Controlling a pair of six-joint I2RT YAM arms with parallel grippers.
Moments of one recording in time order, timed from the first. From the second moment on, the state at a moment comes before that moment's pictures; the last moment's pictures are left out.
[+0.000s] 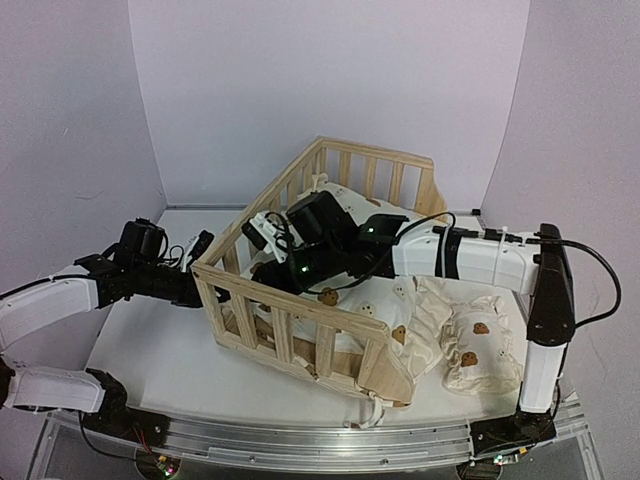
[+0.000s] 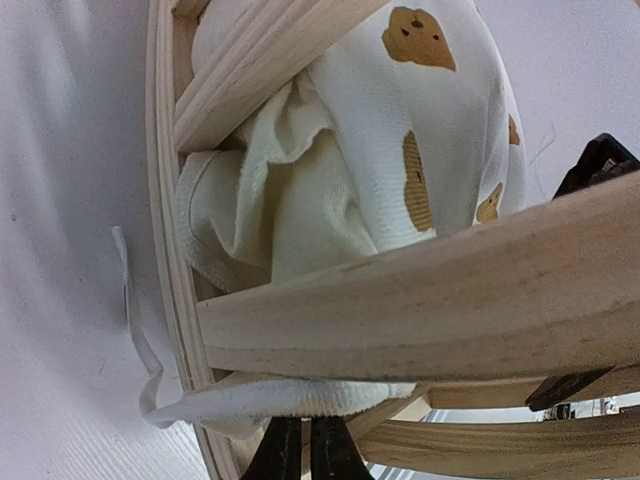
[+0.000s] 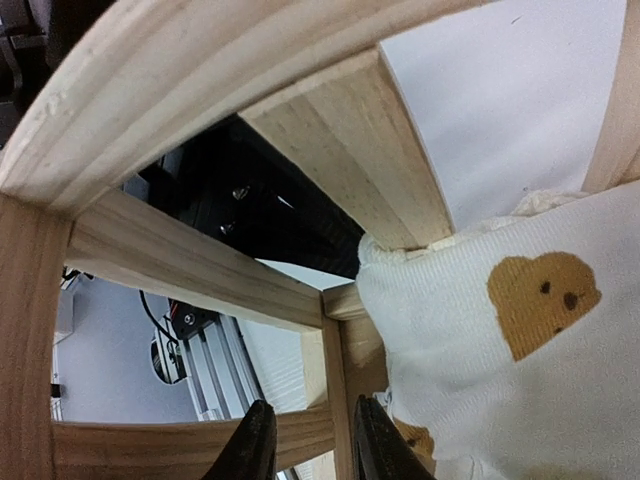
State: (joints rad) left arm -0.46 1.06 0.69 -0.32 0.65 -0.37; right arm 1.09 1.93 1.65 -0.36 -0.36 0.34
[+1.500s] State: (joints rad) left arm -0.46 1.13 0.65 -0.23 0.67 -0.42; right arm 1.10 2.06 1.68 -0.69 -0.35 0.29
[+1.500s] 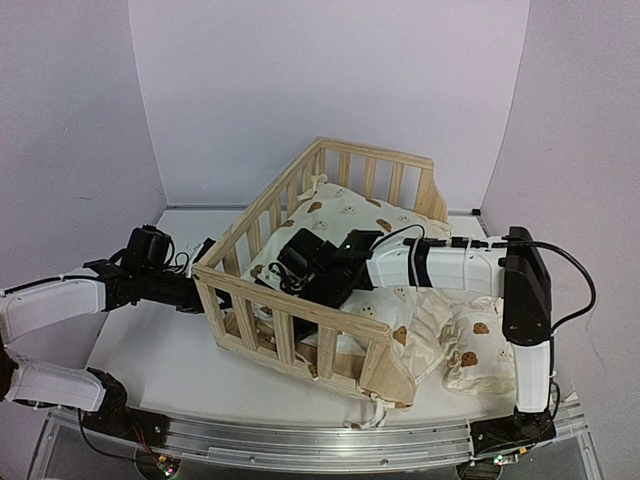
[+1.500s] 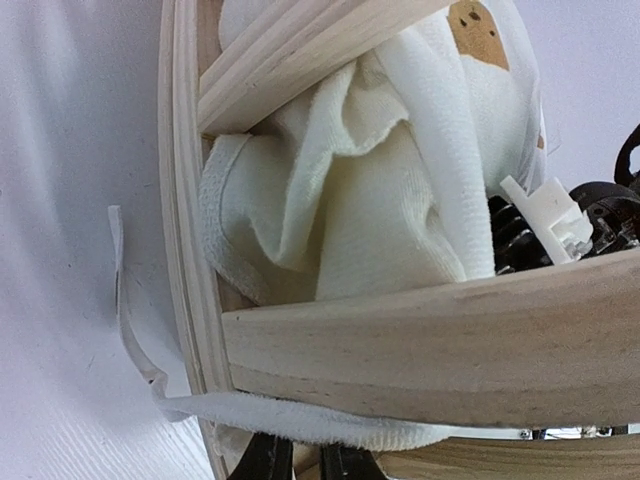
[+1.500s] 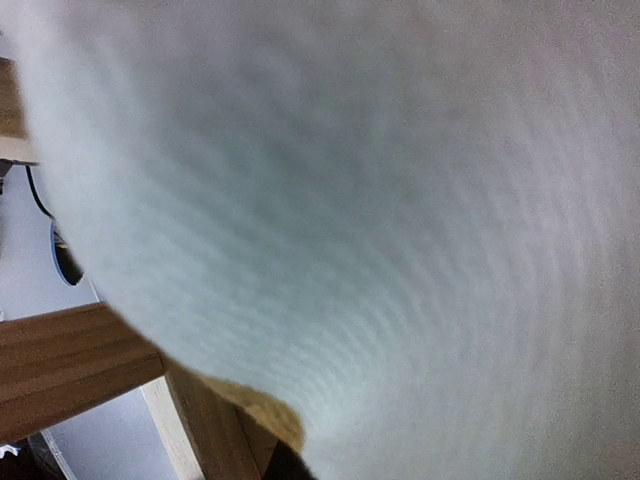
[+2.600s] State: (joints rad) left arm -0.47 0.53 0.69 -0.61 0.58 -0.79; right arm 1.08 2.00 1.32 0.74 -0.54 0.71
